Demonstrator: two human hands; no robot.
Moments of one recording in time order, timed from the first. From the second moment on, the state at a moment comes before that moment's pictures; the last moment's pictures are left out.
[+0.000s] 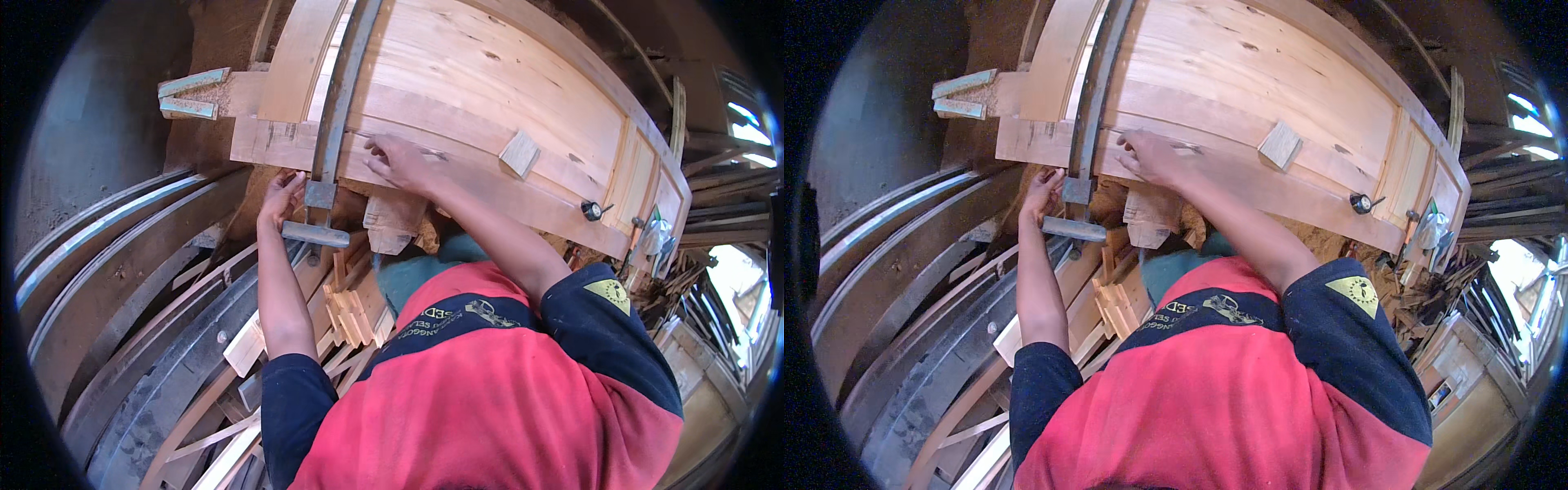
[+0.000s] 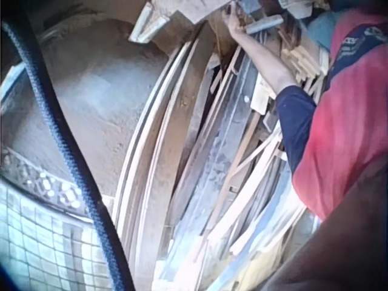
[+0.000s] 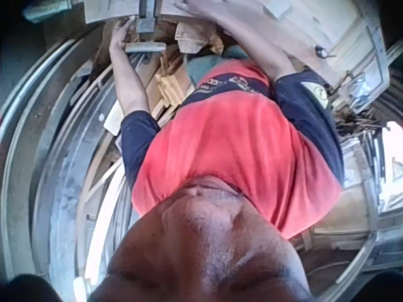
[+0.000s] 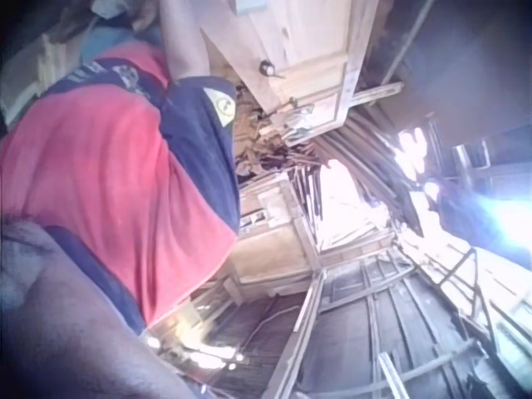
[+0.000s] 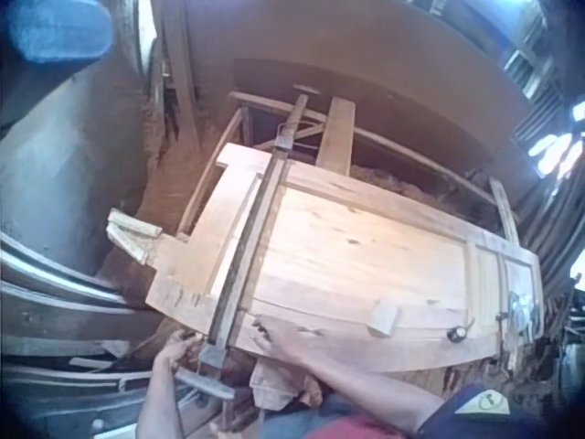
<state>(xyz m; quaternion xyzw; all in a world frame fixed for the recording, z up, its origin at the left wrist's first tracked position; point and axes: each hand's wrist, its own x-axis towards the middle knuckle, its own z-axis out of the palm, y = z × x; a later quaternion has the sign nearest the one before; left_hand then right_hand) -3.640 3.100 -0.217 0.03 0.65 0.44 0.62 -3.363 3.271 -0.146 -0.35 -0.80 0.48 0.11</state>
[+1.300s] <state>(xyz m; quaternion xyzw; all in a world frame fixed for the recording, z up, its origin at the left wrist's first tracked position) -3.623 3.089 -0.300 0.19 0.56 0.54 0.60 -3.395 3.205 -0.199 -0.29 -0.95 0.03 0.09</state>
